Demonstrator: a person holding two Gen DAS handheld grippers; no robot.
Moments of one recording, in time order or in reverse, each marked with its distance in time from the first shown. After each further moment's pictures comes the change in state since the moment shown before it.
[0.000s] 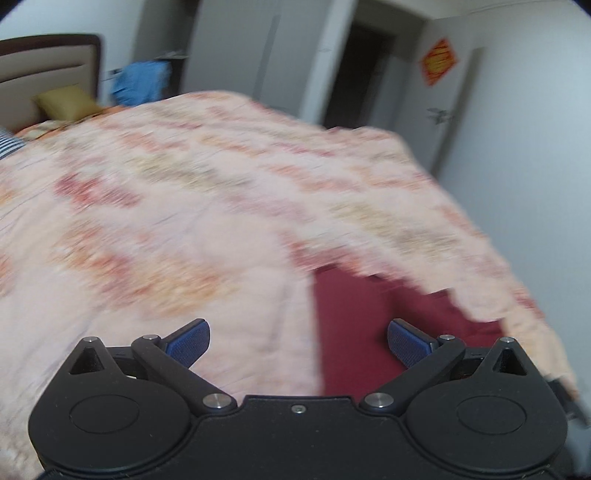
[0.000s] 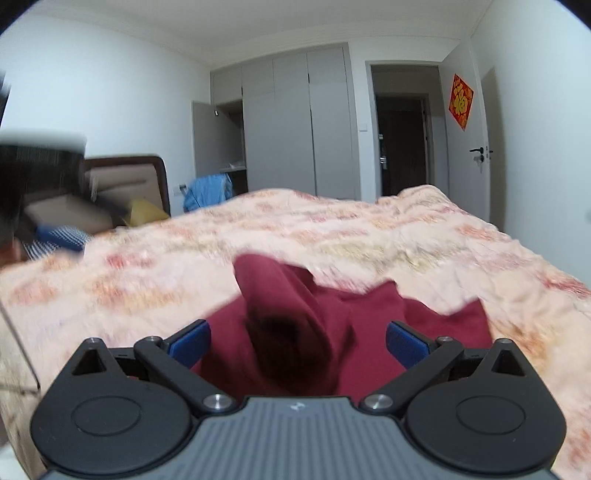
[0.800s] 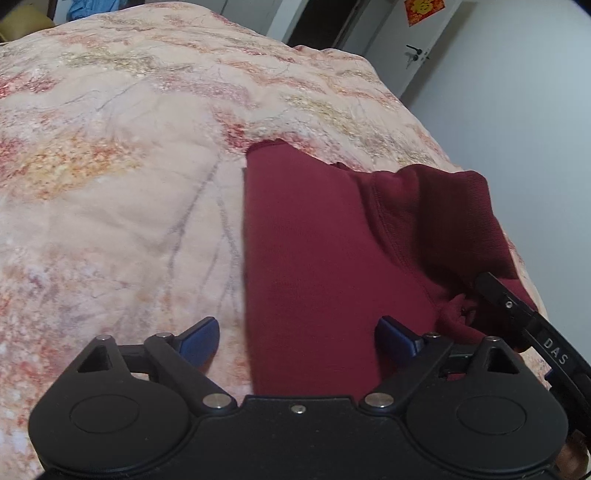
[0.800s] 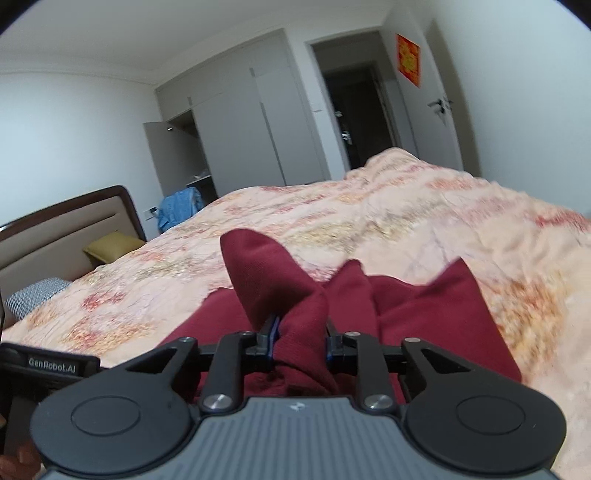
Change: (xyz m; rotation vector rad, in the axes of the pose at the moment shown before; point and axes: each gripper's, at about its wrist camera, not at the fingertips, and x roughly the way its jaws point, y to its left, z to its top) left arm 0.108 -0.035 -0.059 -0.035 0.239 -0.225; right arm 0.039 -0.071 -0.017 0.262 0.038 -0.065
